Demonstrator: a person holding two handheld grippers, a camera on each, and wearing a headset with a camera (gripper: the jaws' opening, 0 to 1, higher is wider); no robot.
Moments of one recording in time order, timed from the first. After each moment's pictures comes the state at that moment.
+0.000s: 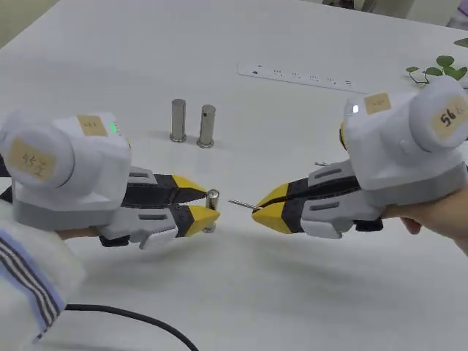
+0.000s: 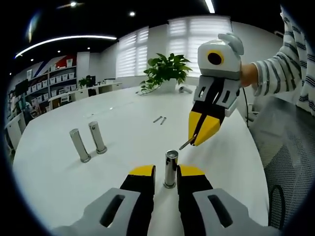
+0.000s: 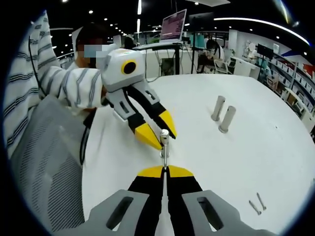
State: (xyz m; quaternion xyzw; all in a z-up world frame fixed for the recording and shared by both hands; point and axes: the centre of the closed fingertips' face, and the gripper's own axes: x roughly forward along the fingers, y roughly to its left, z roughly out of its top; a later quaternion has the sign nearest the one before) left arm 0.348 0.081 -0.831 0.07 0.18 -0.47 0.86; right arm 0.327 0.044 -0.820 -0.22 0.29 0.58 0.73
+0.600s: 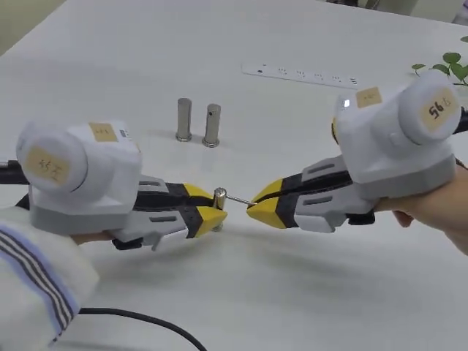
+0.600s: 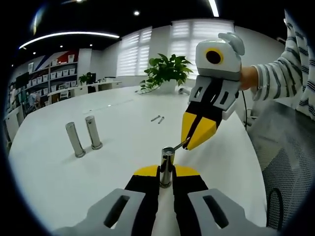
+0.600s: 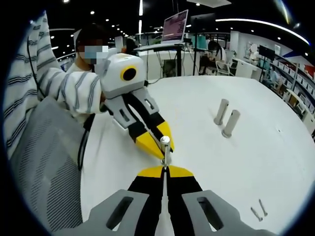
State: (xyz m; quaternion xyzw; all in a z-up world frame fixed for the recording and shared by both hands) left arm 0.344 0.076 -0.835 0.05 0.19 -0.48 0.85; right arm 0.327 0.055 -0.820 -0.21 0.28 0.59 0.73
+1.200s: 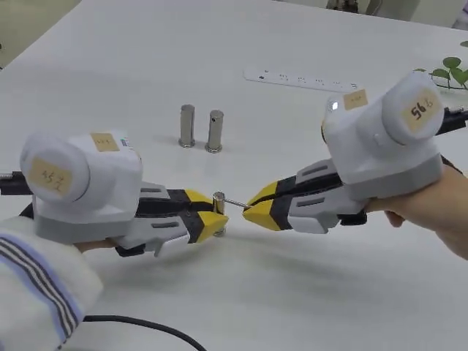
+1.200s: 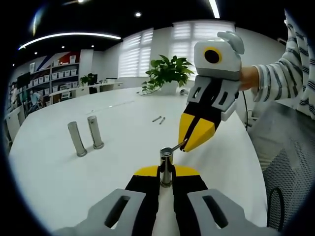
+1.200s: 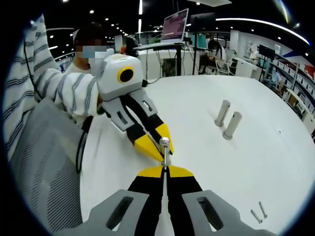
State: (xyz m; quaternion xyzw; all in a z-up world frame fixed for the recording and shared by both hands) left arm 0.341 0.077 -0.834 0.05 0.18 -0.48 0.86; right arm 0.327 0.062 -0.820 -0.22 0.29 0.58 0.73
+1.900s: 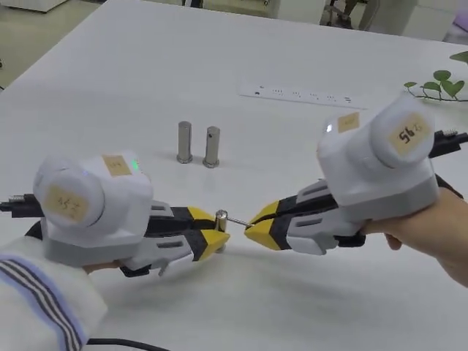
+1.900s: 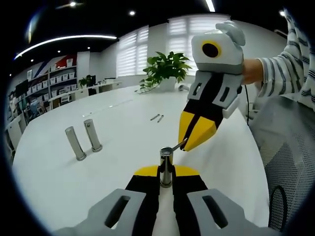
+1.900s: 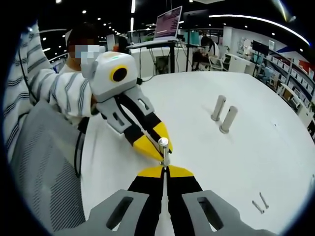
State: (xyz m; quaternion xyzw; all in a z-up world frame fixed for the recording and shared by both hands) left arm 0.337 0.071 -0.835 0.09 0.18 -0.48 0.86; right arm 0.324 0.056 -0.823 -0.22 0.30 0.56 0.74
